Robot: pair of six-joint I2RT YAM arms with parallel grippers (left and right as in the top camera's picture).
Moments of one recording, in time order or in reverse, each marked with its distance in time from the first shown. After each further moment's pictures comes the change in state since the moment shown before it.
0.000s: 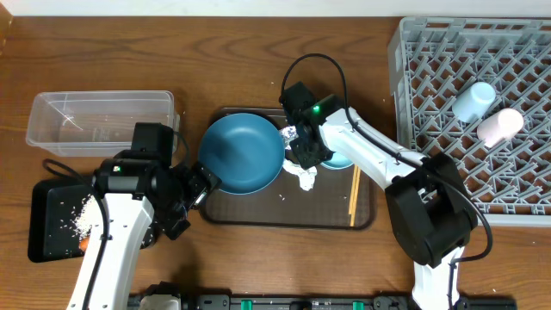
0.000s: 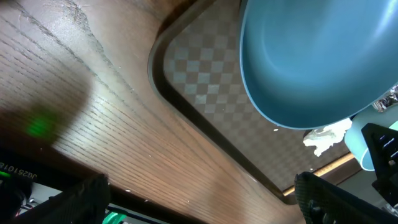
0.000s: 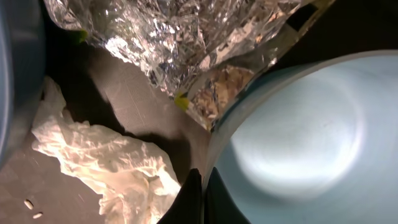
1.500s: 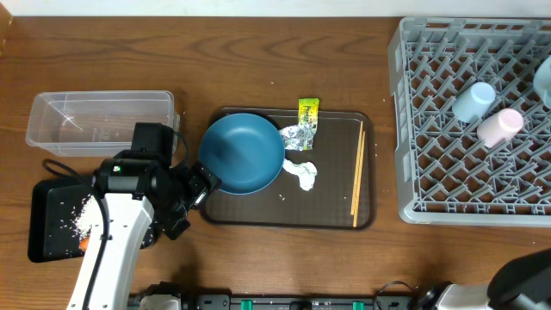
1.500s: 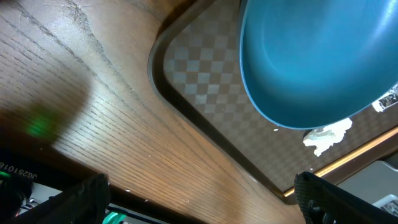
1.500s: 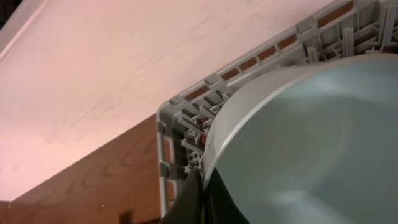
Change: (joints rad) left arm 0.000 0.000 0.000 0.000 0.000 0.000; right arm -1.287 -0.435 0.001 0.405 -0.793 0.091
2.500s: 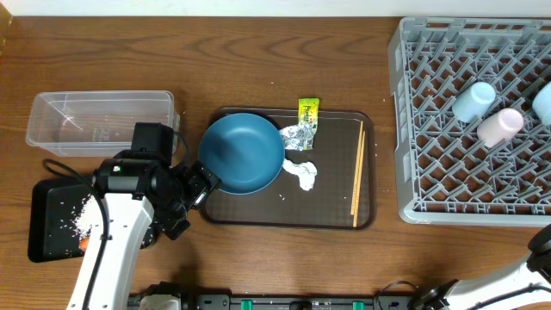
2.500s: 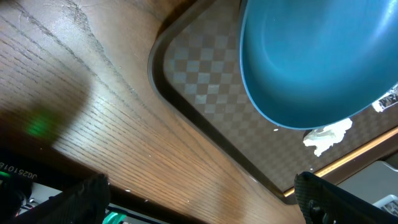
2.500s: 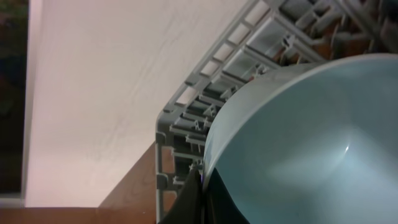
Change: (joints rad) left arm 0.000 0.000 0.000 0.000 0.000 0.000; right arm -0.182 0.322 -0.023 0.235 -0.330 0.174
